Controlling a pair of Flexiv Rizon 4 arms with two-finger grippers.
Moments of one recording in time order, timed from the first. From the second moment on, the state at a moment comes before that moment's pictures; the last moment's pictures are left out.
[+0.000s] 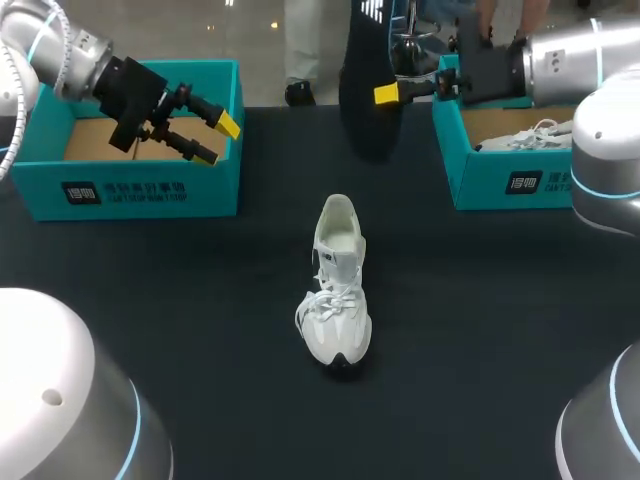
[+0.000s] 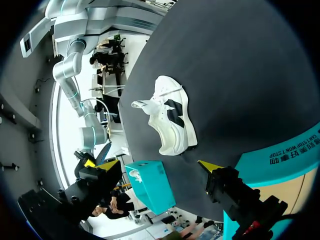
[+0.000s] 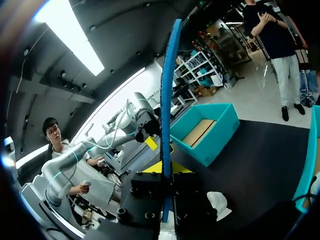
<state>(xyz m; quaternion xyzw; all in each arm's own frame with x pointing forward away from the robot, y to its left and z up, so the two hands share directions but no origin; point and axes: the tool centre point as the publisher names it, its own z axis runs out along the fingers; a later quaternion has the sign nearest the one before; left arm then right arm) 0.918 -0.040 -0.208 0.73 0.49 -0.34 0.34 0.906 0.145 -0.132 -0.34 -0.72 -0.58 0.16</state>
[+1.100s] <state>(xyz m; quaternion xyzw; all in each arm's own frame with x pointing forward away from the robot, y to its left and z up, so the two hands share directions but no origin) 0.918 -0.040 -0.208 0.73 0.49 -0.34 0.34 0.934 0.175 -0.180 -0.33 -0.74 -0.58 0.12</state>
